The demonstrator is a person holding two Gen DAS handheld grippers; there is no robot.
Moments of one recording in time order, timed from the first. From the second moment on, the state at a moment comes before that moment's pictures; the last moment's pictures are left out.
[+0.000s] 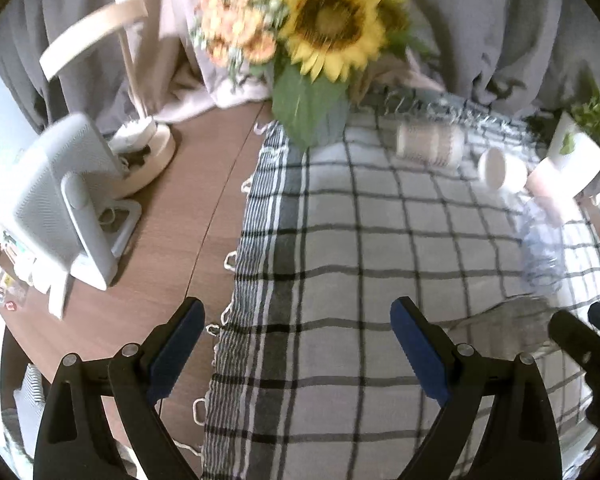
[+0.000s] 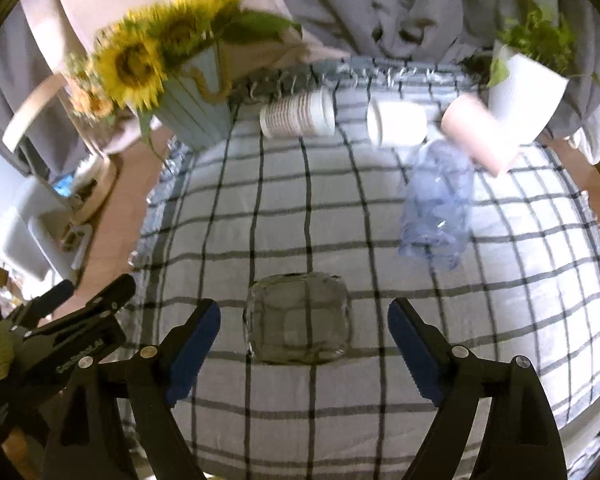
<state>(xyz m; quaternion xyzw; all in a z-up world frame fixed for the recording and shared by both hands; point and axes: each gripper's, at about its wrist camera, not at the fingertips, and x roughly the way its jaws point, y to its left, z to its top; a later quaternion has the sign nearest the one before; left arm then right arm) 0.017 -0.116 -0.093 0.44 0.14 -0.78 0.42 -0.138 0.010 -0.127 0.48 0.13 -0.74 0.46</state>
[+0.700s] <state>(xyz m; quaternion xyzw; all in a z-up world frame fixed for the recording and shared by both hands) -0.009 0.002 -0.016 0.32 0.10 -0.84 0.43 -0.179 0.125 -0.044 0.35 0.07 -0.81 0.46</state>
